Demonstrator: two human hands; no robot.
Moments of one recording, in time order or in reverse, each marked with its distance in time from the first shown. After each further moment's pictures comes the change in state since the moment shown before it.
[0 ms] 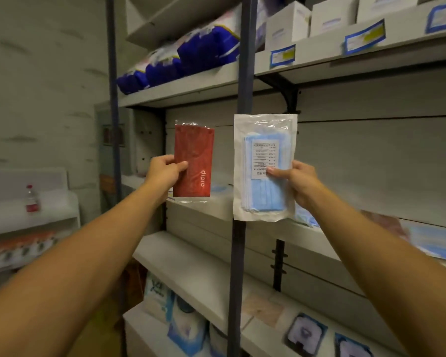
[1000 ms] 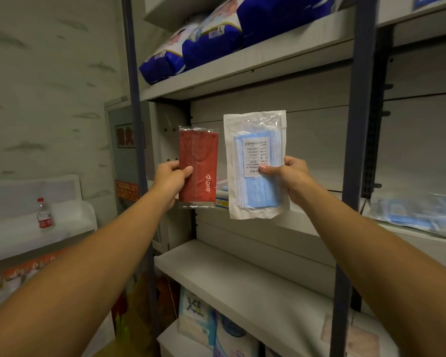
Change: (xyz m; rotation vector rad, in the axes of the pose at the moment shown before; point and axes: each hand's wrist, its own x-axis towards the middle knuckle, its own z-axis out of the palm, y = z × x) left_hand 0.188 -0.107 -0.154 0.014 -0.047 -0.048; right_hand 0.118 0.075 0.254 0.028 0.007 0.001
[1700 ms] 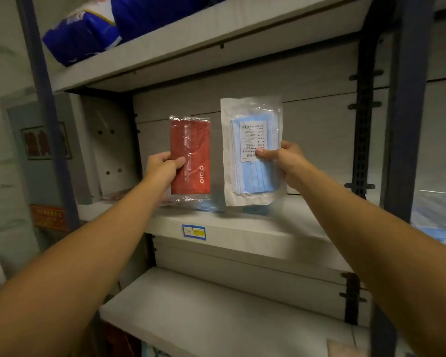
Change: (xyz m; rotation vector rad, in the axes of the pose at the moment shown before) left_hand 0.186 -0.047 0.096 -0.117 -0.216 -0.005; right_hand 0.158 0.022 -0.018 -0.047 0.231 -0.013
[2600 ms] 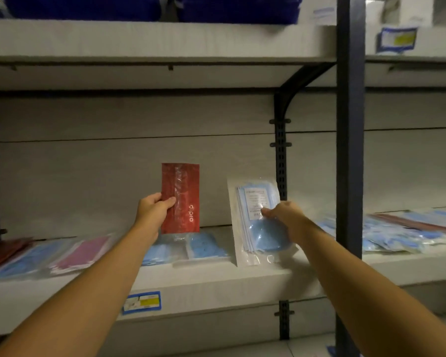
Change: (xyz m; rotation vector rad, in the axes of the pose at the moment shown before) left_hand 0.090 -0.079 0.109 -0.267 -0.416 -0.060; right_hand -0.012 0.044 -0.089 -0.330 0.551 0.277
